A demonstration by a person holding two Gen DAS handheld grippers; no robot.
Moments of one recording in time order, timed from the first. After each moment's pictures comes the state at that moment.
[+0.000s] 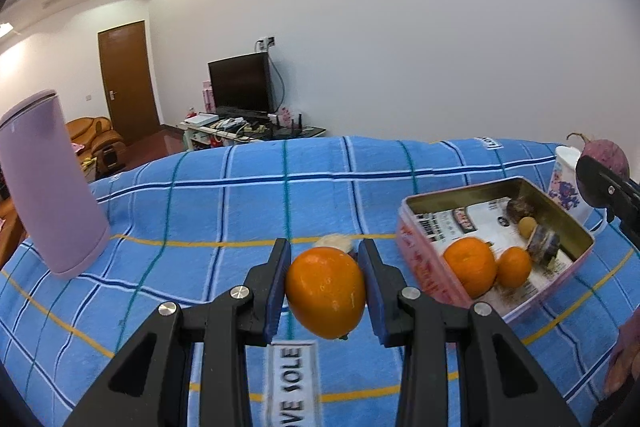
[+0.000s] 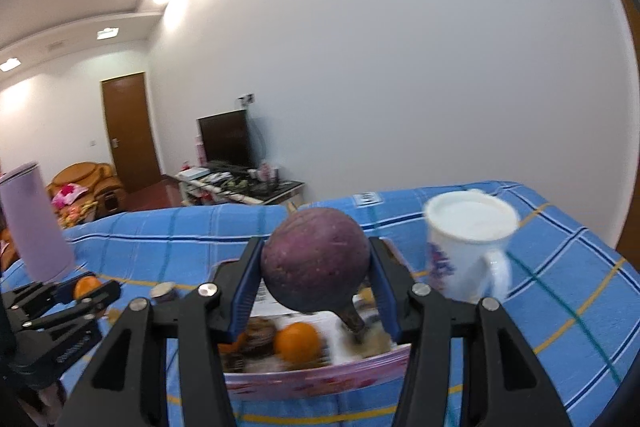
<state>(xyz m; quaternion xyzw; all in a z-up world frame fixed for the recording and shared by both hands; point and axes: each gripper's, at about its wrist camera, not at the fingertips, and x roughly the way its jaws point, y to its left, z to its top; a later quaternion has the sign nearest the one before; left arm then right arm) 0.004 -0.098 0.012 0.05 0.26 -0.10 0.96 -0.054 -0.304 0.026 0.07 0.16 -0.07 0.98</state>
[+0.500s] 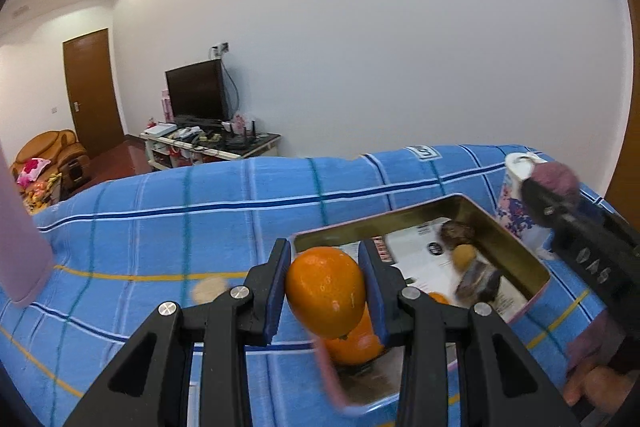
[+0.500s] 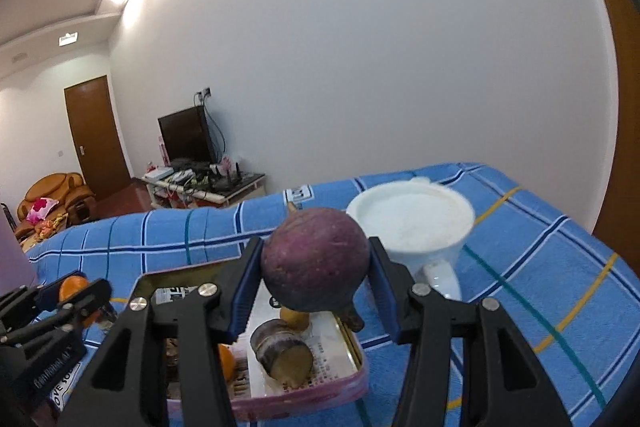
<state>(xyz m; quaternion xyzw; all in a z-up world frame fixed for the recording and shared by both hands) 0.021 -0.188 0.018 0.06 0.26 -0.17 0.95 -0.029 -0.362 0.015 0.10 0.19 -0.12 0.97</state>
